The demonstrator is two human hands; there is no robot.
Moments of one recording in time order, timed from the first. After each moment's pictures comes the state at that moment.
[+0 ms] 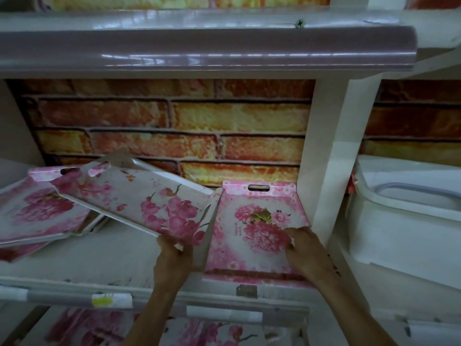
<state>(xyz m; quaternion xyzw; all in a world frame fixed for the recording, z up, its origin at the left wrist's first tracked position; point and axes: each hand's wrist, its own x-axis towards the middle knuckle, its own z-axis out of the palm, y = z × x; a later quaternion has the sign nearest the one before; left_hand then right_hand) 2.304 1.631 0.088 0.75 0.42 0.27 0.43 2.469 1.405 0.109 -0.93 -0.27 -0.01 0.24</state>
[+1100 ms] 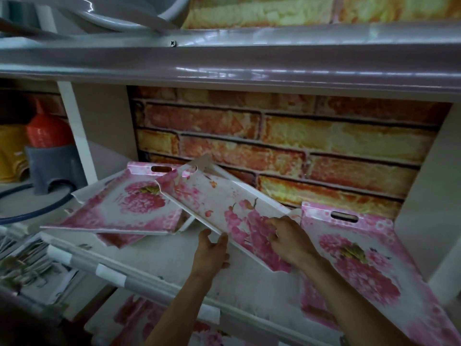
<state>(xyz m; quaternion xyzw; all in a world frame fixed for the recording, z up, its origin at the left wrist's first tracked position) 2.263 1.766 0.096 0.59 0.37 0.30 0.65 2.417 1.643 0.142 -0.86 -0.46 -0.01 0.21</state>
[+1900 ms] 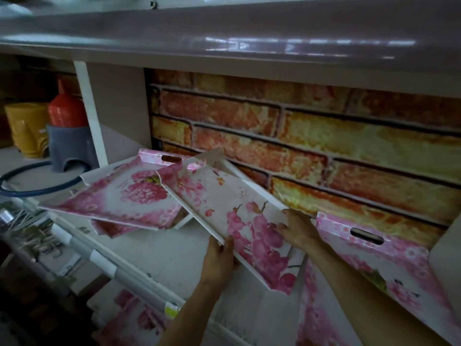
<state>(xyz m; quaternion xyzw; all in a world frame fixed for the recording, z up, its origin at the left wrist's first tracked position) 2.303 1.749 0.079 0.57 0.36 0.38 0.63 2.524 1.703 0.124 -0.88 -0.44 0.06 0.19</state>
